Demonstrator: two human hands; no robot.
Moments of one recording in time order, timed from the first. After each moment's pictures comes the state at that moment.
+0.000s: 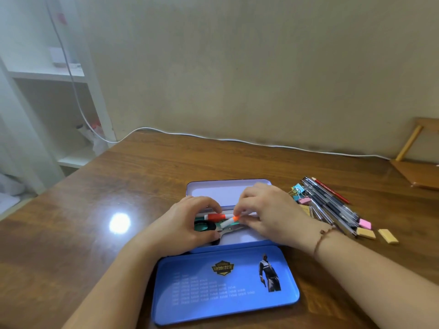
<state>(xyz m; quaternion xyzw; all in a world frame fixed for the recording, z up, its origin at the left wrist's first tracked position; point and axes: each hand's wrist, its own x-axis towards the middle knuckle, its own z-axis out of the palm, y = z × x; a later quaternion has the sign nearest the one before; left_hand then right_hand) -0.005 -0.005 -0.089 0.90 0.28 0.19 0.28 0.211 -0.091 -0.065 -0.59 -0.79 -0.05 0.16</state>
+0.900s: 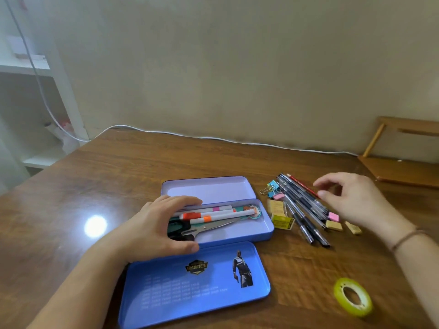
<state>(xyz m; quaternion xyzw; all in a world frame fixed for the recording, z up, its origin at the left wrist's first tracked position) -0.011 -0.003 -0.089 0.92 0.27 0.13 0.25 0.329 -0.179 -0.026 -0.86 -0.48 -0.02 0.19</state>
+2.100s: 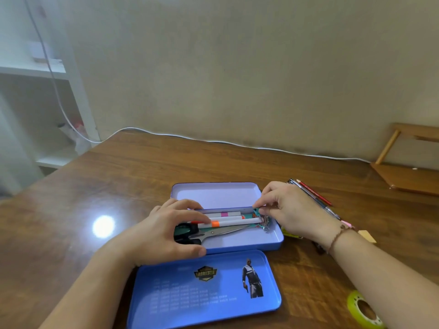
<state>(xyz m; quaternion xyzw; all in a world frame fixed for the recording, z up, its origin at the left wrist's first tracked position) -0.012 -0.004 -0.084 0.93 0.24 0.11 0.25 0.264 -0.110 -0.056 -0.71 -0.68 0.05 0.19</state>
